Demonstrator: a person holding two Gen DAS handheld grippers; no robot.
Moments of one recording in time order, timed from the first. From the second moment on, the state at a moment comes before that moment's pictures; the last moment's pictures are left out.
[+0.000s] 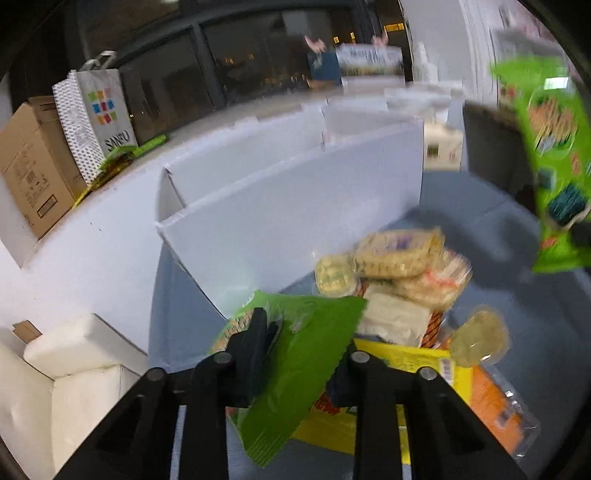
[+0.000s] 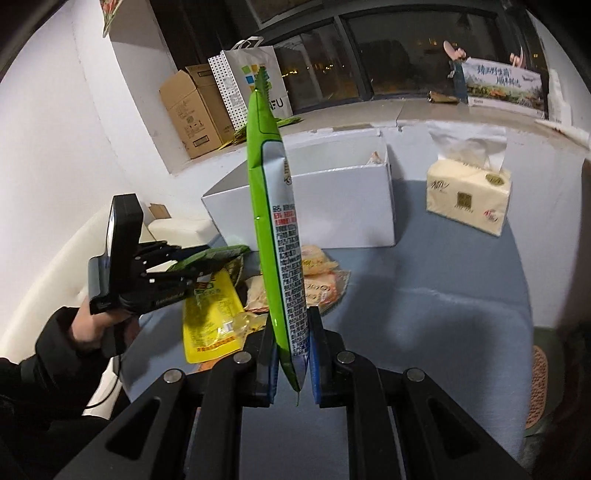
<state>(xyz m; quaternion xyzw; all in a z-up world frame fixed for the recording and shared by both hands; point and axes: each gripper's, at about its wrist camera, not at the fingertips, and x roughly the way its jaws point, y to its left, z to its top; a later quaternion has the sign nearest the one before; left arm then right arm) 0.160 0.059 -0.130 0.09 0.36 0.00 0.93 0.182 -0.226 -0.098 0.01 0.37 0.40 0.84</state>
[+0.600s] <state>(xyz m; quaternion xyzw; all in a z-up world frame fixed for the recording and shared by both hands) 0.057 0.140 -0.024 -0.15 0.19 -0.06 0.97 0.172 -0.193 -0.080 0.04 0.35 0.45 0.82</state>
